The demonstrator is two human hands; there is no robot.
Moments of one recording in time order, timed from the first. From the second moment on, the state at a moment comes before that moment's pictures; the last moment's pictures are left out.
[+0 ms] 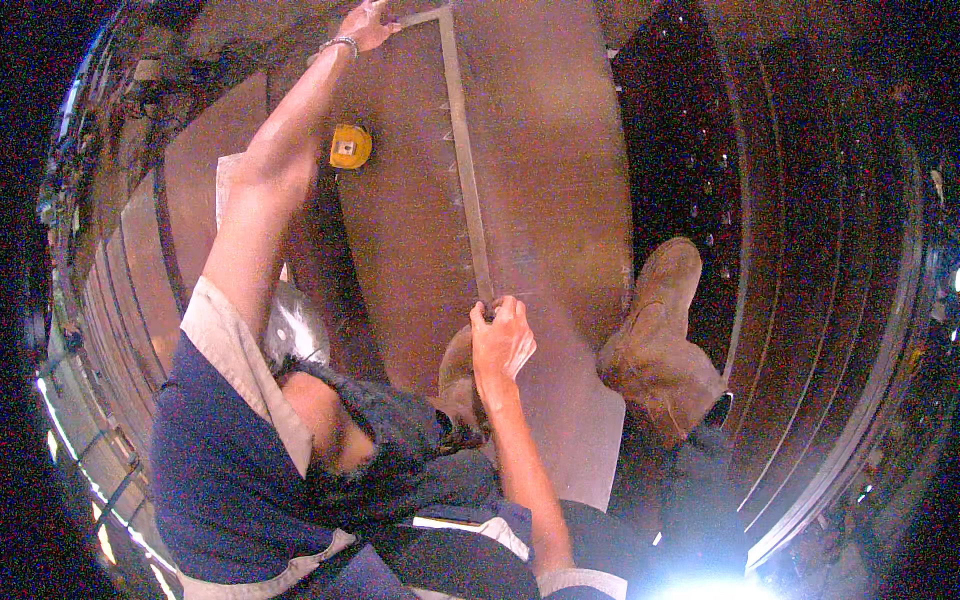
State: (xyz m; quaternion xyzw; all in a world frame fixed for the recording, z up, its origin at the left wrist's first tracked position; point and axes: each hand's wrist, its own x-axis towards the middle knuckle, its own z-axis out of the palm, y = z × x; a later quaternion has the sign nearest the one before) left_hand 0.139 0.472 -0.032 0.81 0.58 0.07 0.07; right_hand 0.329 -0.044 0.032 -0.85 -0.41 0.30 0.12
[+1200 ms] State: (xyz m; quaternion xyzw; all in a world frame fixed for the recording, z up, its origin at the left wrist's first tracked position) left_hand 0.137 0.460 -0.042 0.81 0.58 0.09 0.06; right_hand 0.326 -0.048 0.032 -0.86 -0.41 0.29 0.11
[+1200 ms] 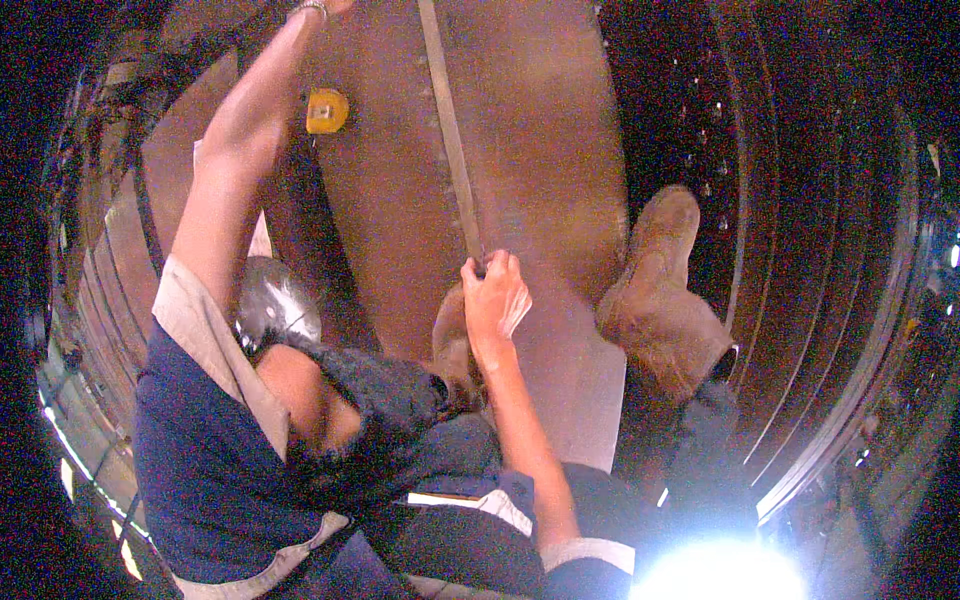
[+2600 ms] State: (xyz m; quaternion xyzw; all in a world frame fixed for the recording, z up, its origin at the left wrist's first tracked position) left_hand 0.183 0.427 -0.011 0.80 0.59 -0.02 0.07; right_hand 0.323 -0.040 0.036 -0.86 -0.40 0.31 0.09
